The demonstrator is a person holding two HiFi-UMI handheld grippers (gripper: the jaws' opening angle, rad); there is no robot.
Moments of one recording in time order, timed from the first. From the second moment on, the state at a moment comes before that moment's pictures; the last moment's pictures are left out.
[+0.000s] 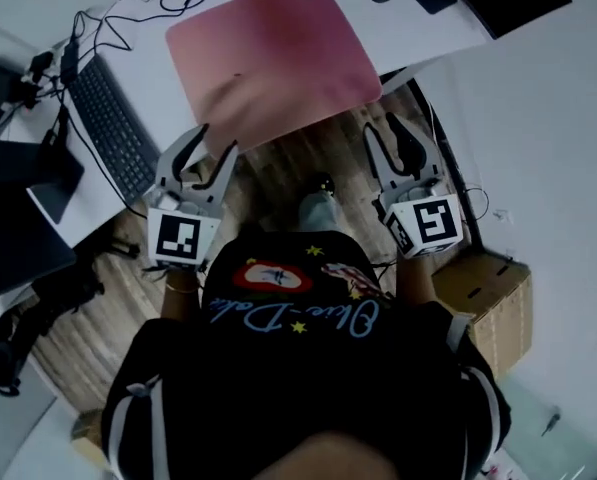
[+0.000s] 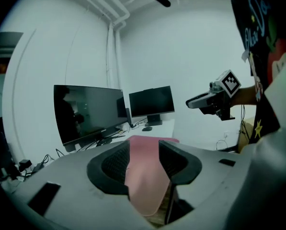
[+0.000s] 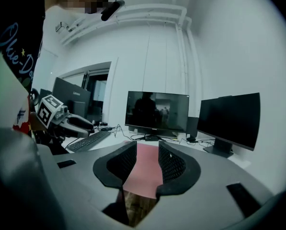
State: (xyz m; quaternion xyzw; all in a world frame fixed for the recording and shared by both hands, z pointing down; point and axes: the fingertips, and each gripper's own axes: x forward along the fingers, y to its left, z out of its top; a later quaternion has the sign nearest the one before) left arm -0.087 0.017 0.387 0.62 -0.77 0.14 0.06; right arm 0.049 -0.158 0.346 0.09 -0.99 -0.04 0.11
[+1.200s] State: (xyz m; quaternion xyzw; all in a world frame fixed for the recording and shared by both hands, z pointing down) left arm -0.078 0.001 0.591 0.37 -0.73 0.55 0.19; right arm 0.014 -0.255 0.557 -0.17 -0.86 -0.36 0.31
